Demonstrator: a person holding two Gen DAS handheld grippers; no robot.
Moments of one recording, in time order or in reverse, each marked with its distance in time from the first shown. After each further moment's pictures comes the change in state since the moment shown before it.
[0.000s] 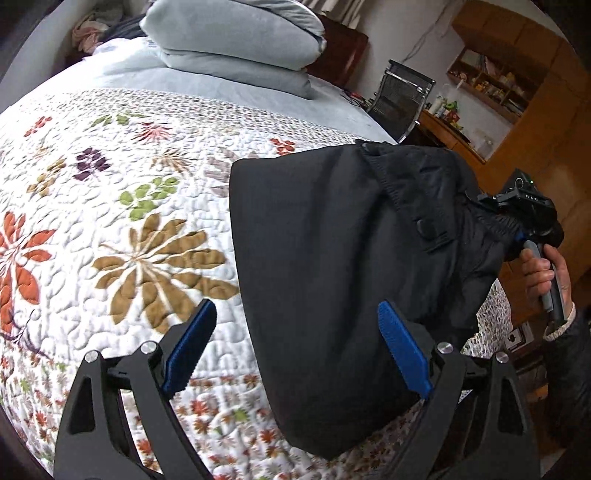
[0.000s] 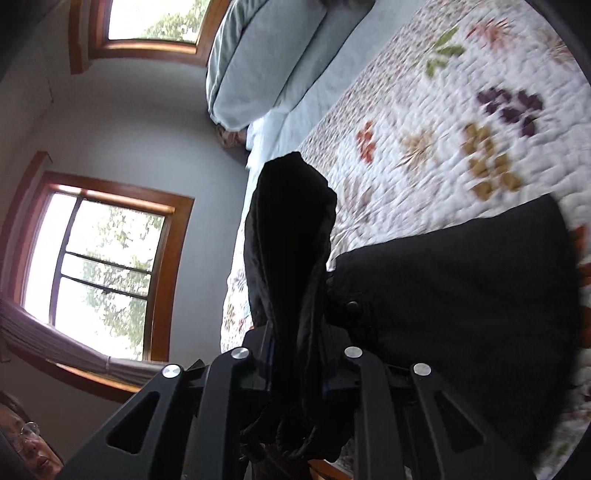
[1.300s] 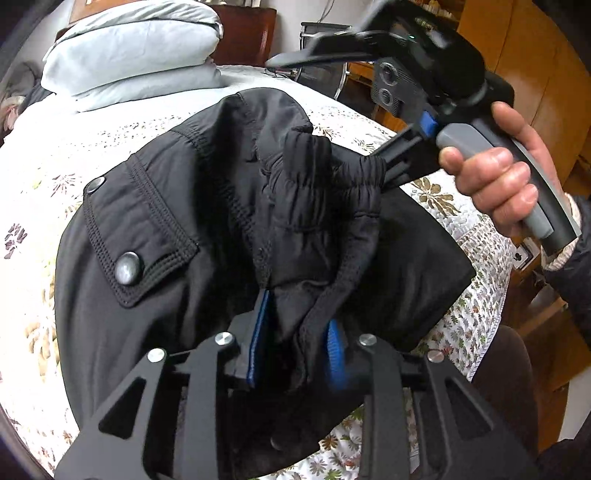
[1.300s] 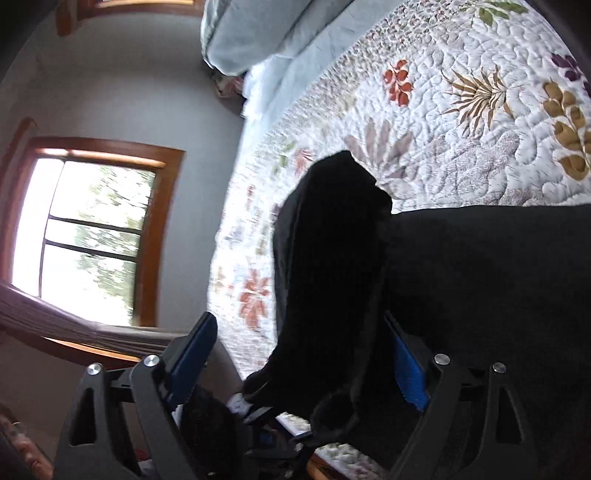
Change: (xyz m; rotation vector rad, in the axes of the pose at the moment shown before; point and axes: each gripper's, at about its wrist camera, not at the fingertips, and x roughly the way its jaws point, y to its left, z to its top) left arm 0.063 -0.089 -0.018 0.327 0.063 -0.052; right arm 0.105 0.022 -0.009 -0.063 0.215 -0.055
